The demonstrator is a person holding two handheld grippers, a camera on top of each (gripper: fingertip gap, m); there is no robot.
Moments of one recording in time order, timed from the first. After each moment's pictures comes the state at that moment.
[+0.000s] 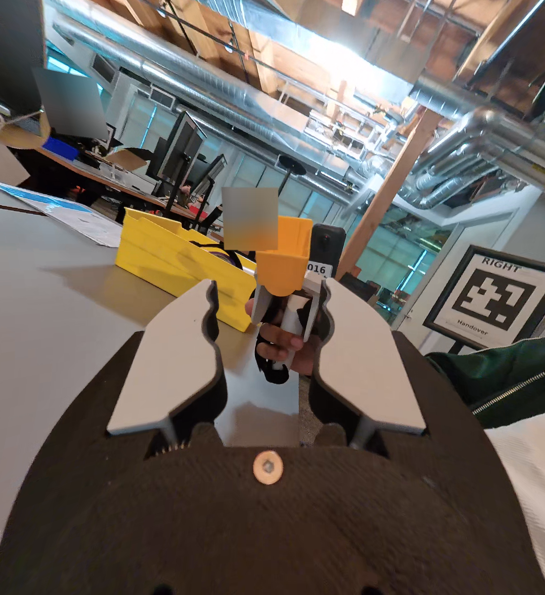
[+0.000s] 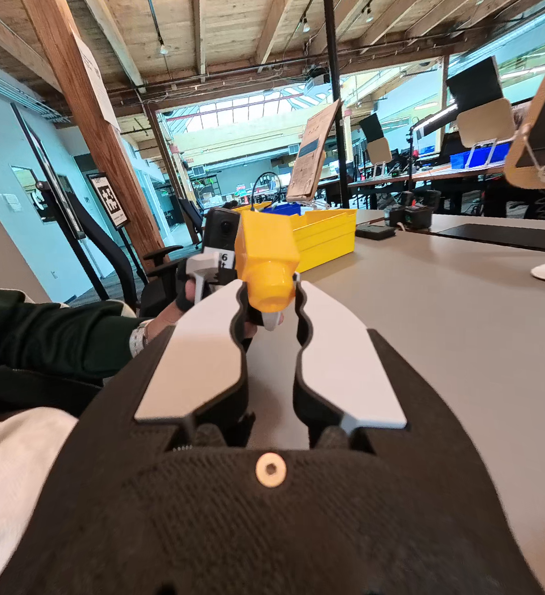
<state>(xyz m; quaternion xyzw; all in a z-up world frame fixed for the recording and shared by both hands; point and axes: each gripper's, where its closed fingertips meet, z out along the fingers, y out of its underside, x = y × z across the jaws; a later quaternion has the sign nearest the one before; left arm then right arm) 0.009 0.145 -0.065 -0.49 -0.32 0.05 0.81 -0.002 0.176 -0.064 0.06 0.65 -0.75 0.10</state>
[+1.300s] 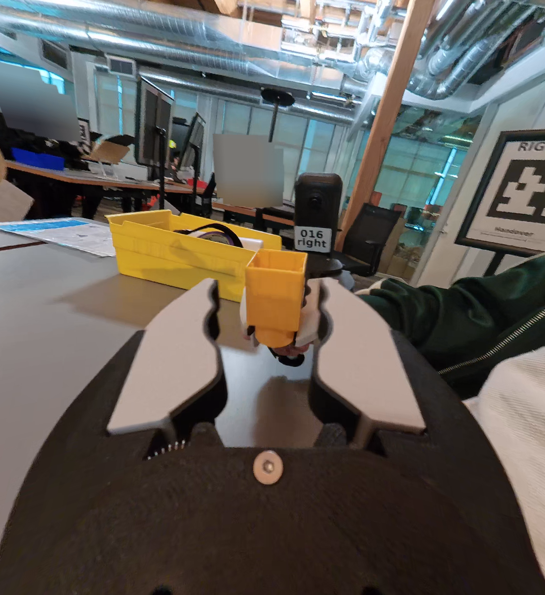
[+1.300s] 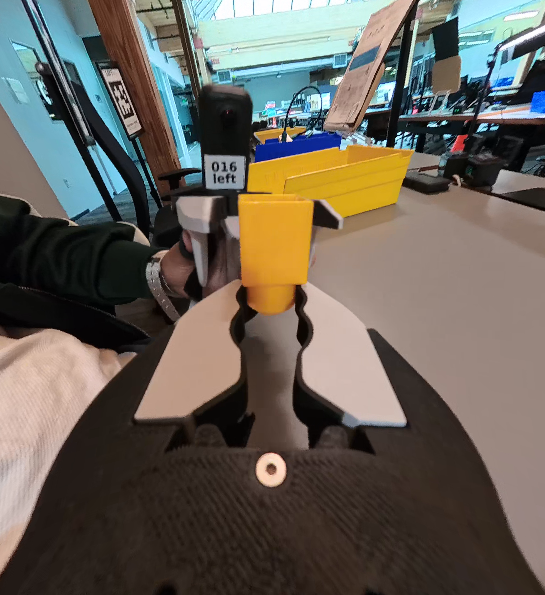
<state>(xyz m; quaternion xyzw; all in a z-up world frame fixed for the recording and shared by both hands) 0.026 0.167 -0.063 -0.60 -0.23 0.12 0.76 0.032 0.161 -0.095 -0.03 0.72 -0.68 0.11</state>
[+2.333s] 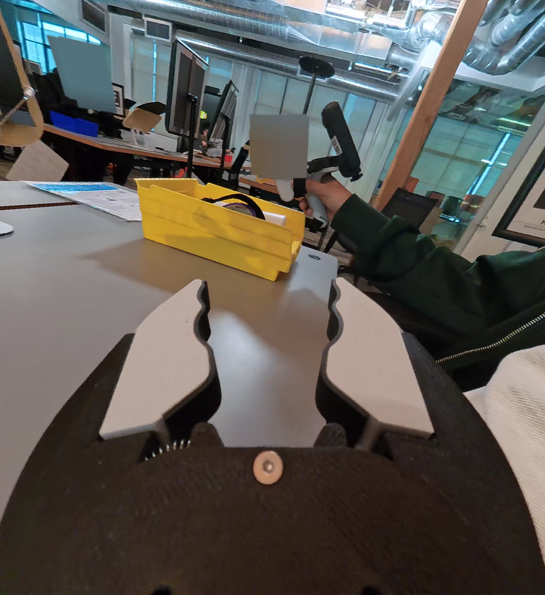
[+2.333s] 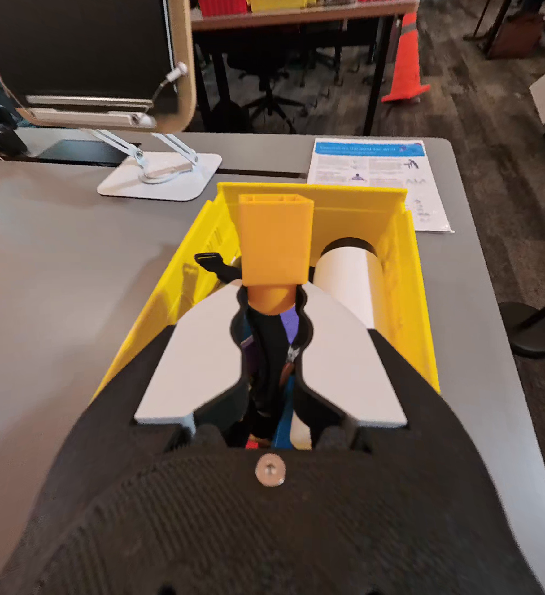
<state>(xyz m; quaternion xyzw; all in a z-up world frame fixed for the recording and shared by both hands) 0.028 0.157 -0.086 -0.61 -0.29 0.13 0.73 -0.230 0.453 -0.064 0.41 0.72 -0.51 -0.23</state>
